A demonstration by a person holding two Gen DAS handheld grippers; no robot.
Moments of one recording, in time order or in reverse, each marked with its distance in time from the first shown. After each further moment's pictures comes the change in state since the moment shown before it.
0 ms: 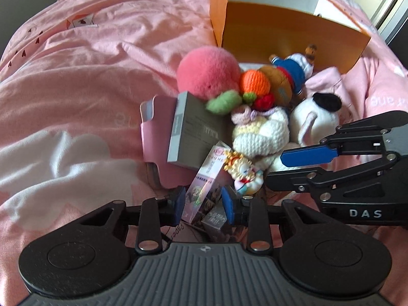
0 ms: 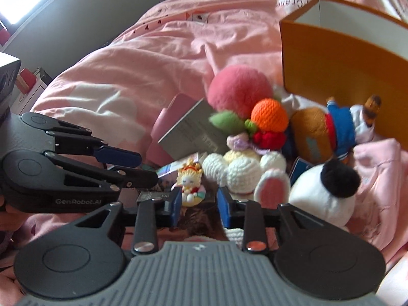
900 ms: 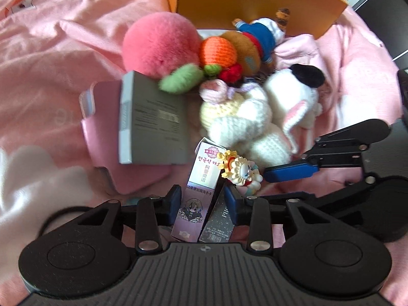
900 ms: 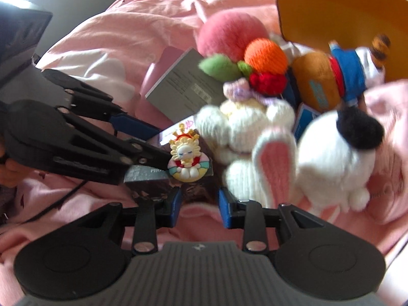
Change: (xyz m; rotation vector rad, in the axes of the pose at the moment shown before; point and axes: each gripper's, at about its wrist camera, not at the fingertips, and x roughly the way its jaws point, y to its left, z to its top) left arm 0.032 -0.003 0.019 0.105 0.178 -0.237; right arm 0.015 -0.017 -0.027 0.086 0.138 0.025
